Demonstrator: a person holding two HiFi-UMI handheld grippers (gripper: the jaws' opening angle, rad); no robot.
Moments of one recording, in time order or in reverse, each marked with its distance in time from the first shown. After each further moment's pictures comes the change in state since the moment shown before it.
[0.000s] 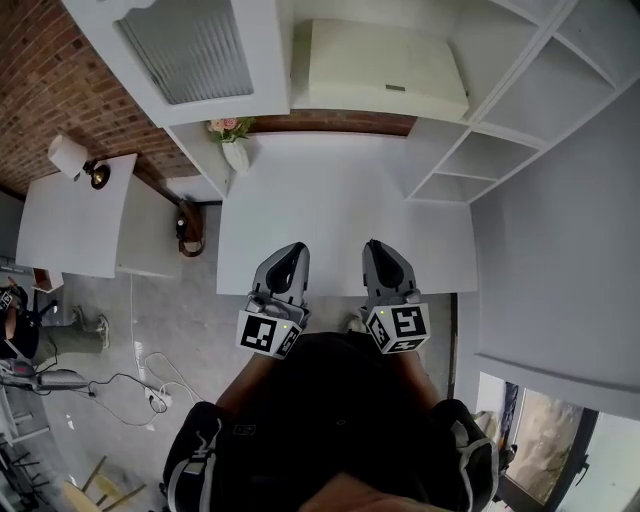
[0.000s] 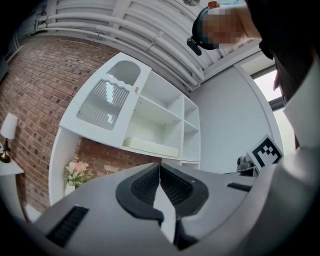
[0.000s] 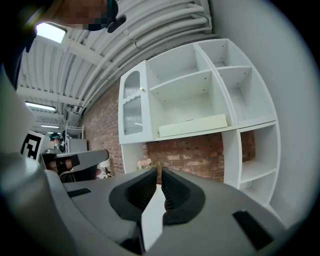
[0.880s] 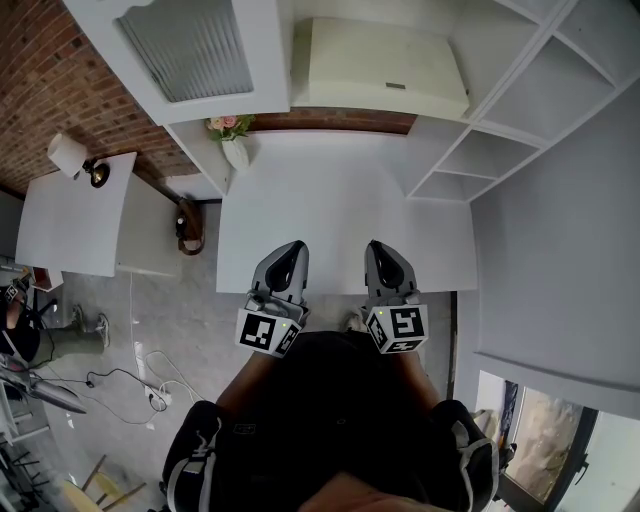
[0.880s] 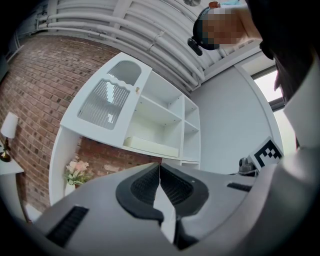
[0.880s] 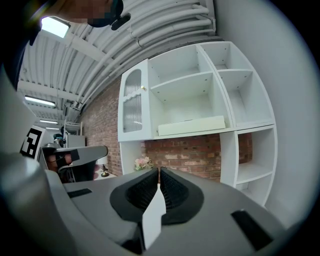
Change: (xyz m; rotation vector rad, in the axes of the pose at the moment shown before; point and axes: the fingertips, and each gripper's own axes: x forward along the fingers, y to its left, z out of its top) left arm -0.002 0.002 -0.002 -0.005 0.003 0.002; right arm -0.004 -0.002 -0.006 -0.036 0.008 -0.025
